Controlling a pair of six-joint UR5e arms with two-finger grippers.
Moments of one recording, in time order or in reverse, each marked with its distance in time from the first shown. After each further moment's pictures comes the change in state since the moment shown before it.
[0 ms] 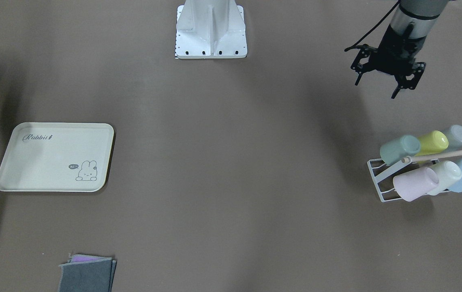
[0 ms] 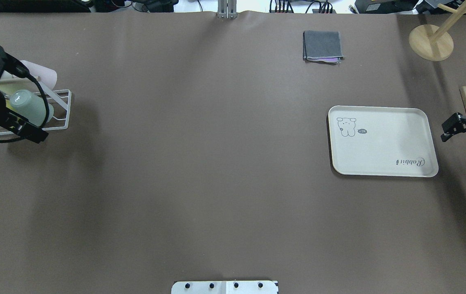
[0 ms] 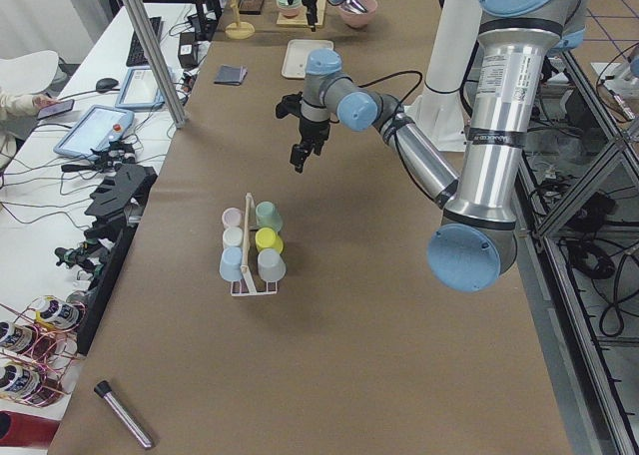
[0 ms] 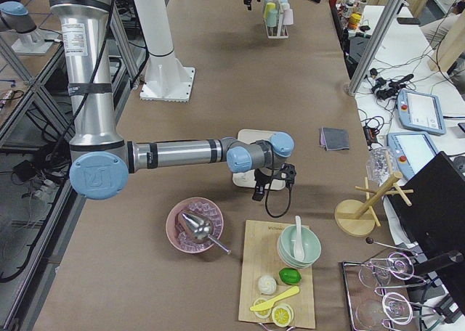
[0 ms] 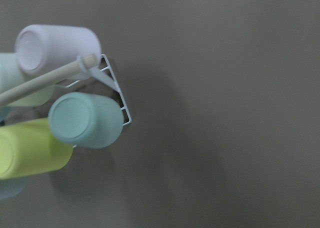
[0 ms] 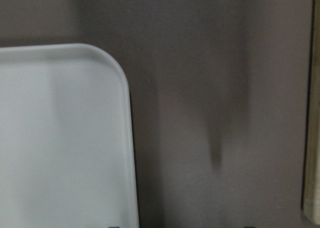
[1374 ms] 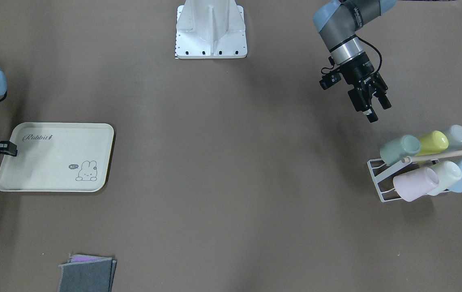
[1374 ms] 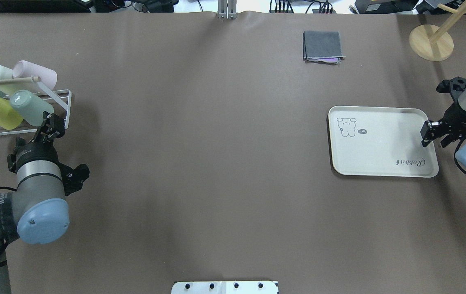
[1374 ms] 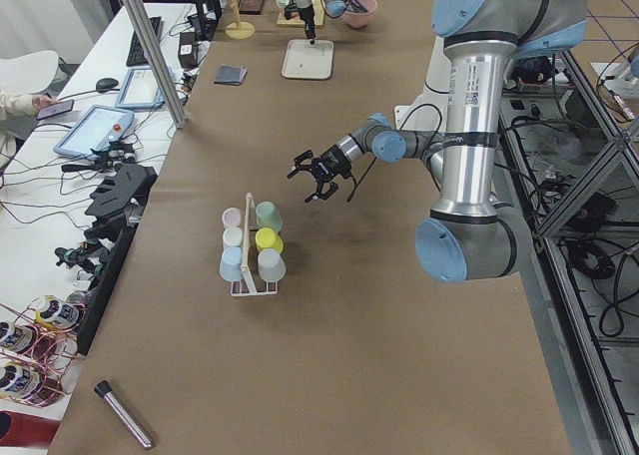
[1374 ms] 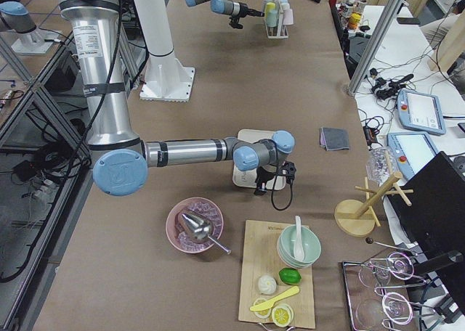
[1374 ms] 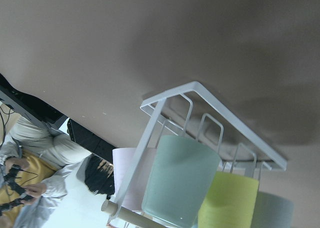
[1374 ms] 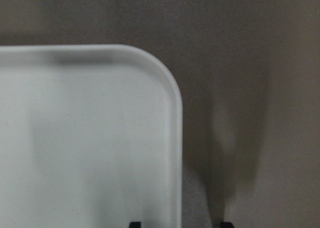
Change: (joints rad) left arm 0.489 0.093 0.160 0.134 1.218 1.006; right arm -0.080 0.060 -0.077 0.055 -0.036 0.051
